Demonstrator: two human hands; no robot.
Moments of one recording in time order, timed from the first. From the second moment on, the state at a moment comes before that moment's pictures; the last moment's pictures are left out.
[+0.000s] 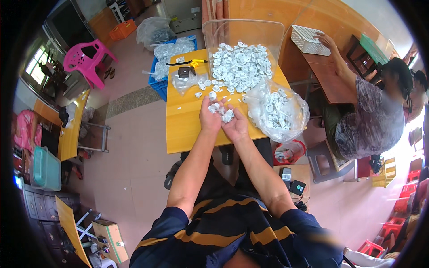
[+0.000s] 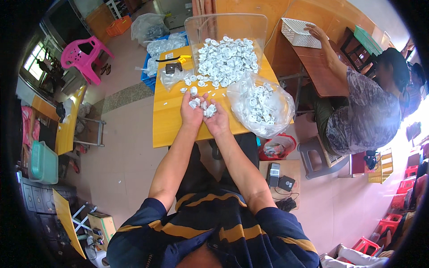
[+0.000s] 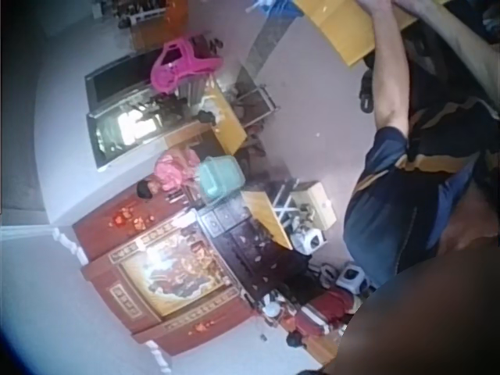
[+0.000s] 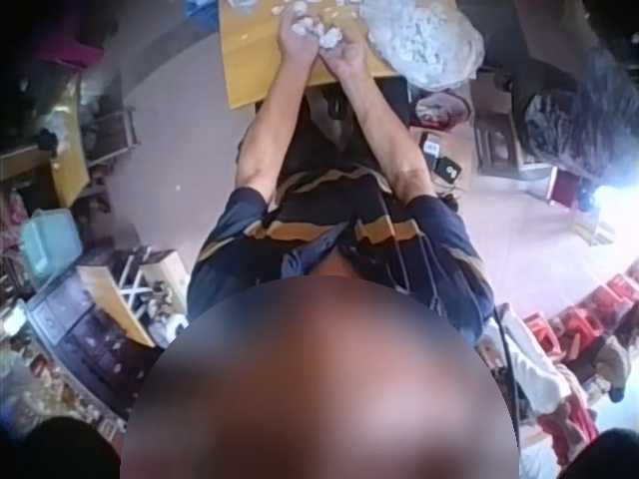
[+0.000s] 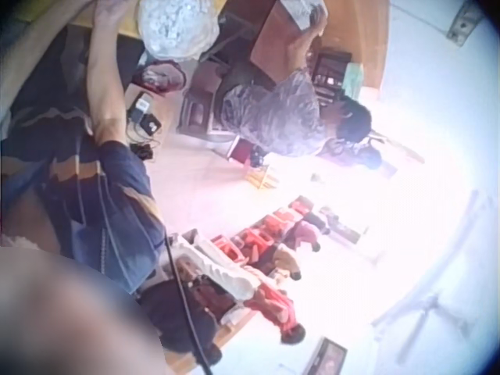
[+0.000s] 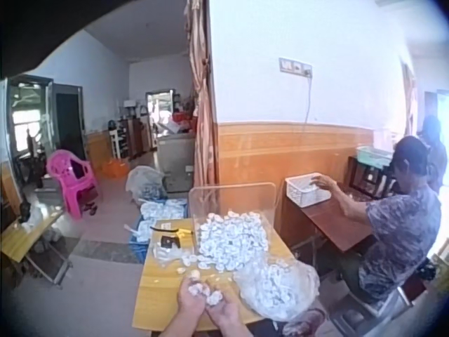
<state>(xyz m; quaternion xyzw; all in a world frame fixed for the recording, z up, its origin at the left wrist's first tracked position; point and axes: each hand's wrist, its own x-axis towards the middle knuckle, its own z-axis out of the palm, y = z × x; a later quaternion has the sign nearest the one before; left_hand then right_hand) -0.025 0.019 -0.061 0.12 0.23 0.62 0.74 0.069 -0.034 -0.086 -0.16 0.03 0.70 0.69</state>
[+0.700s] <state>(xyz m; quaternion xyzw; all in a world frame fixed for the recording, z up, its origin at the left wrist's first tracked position) -0.028 0.020 -0.050 0.15 0.28 0.64 0.70 0.072 -0.040 -0.080 -0.15 0.04 0.72 0.67</state>
